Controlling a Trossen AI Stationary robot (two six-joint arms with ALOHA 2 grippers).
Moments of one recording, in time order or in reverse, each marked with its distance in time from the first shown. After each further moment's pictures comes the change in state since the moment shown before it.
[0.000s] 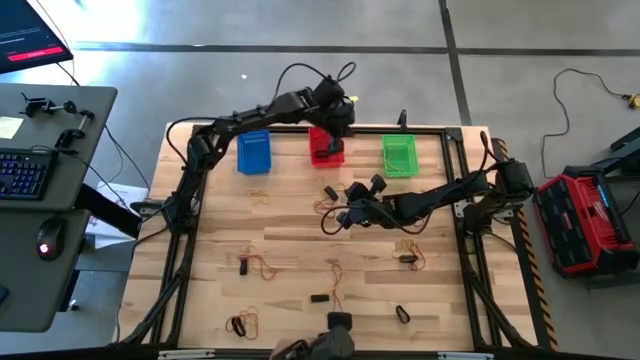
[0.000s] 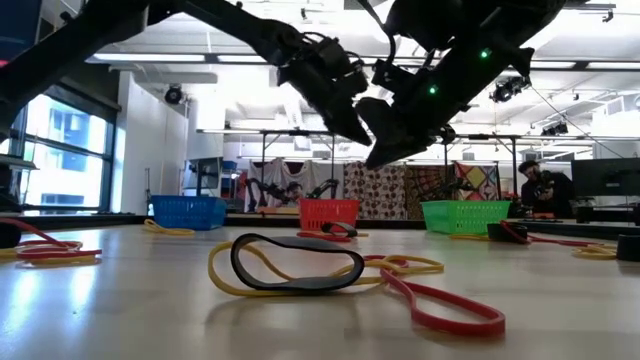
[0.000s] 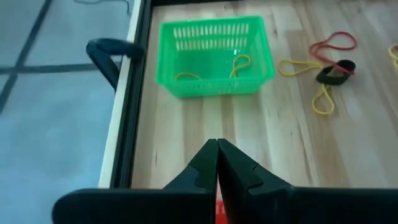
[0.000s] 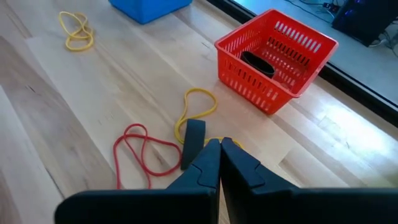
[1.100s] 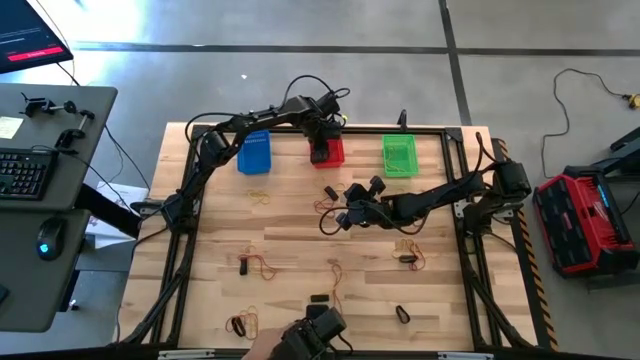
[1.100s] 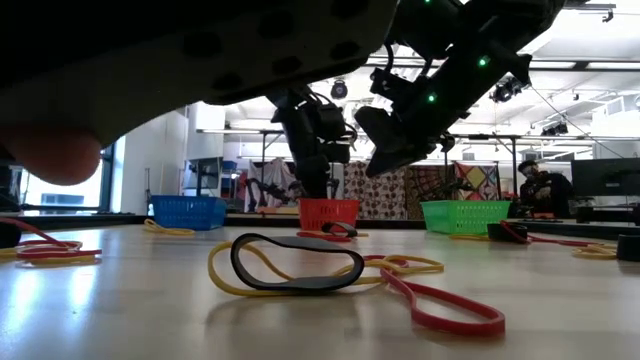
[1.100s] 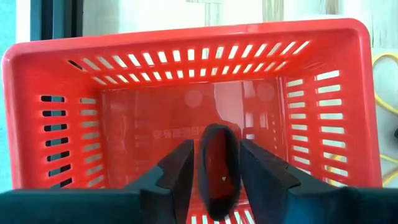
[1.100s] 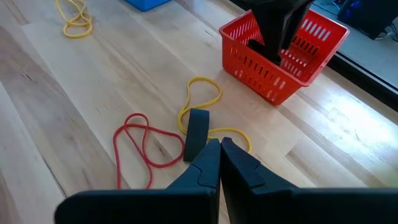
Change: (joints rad) left arm 0.068 0.187 0.040 -0.321 -0.121 0.107; right arm -0.004 0.026 -0.002 0.000 -0.025 0.011
